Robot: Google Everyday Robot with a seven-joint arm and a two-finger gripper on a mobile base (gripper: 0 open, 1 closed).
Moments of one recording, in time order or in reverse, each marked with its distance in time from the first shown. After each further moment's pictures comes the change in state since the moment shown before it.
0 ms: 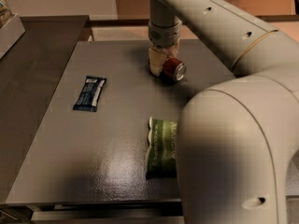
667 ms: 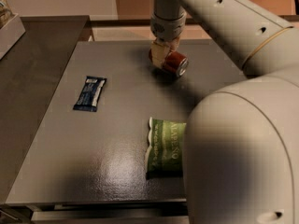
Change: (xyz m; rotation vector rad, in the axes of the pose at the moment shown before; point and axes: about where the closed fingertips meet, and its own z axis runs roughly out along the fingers) arm 0.001 -0.001 -0.025 0.012 -0.060 -0.020
